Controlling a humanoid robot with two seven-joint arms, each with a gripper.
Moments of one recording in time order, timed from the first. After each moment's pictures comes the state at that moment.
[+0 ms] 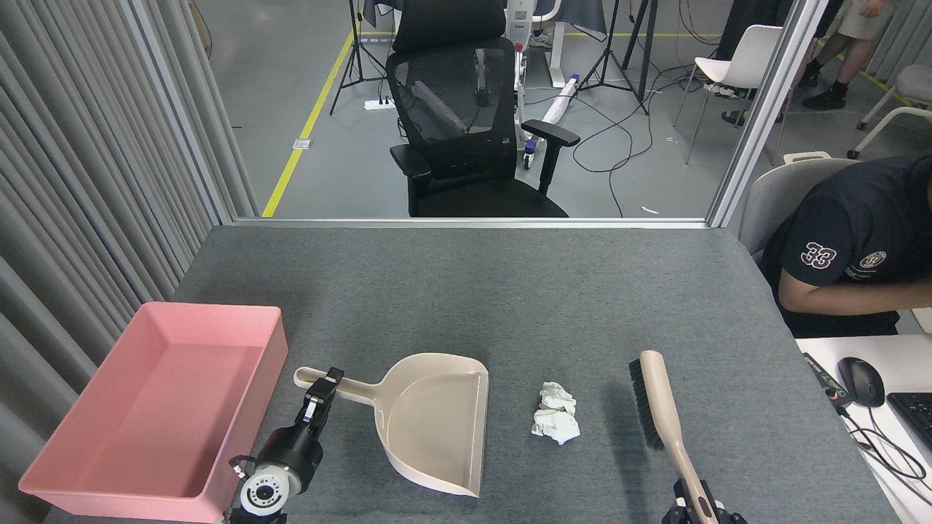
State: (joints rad) left arm -0.31 -0.12 0.28 -0.97 -0.49 -0.28 -0.33; right arm 0.27 0.14 -0.32 -1.57 1.45 -0.39 -0.10
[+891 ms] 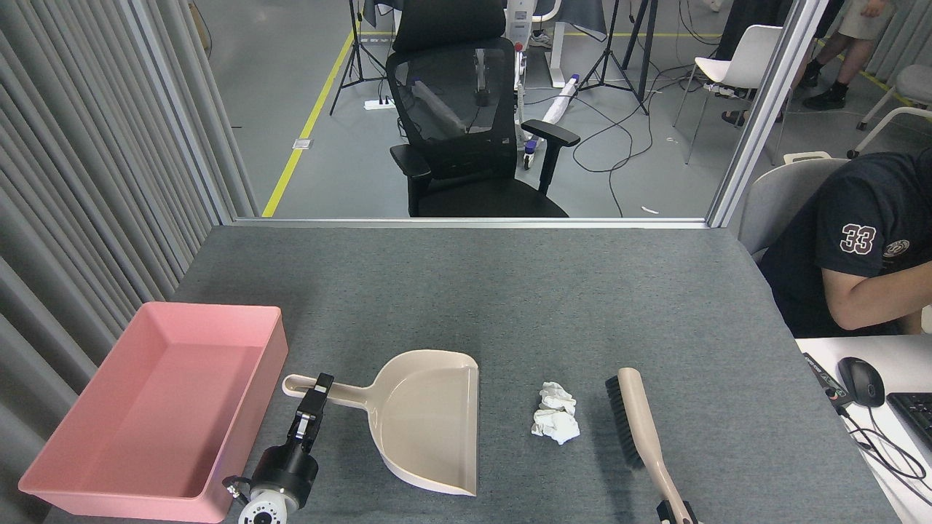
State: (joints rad) left arm -0.27 -0.12 0.31 -0.94 -0.49 -0.48 -0.24; right arm 0.34 0.11 -0.24 -1.57 1.35 -0.40 -0.11
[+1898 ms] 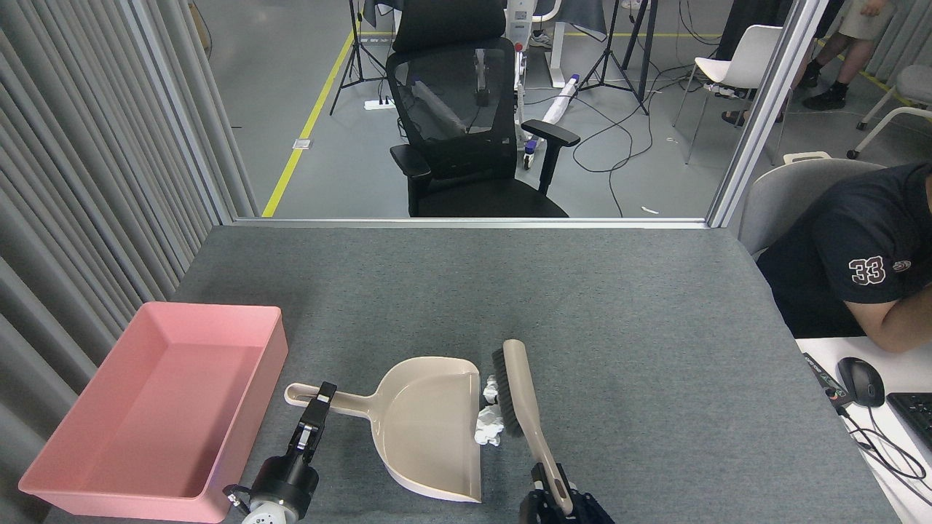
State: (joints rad) left arm -0.23 -0.12 0.28 -0.96 -0.50 -0.50 -0.24; right arm 0.22 0.19 0.19 -1.51 1.29 -0.11 -0.12
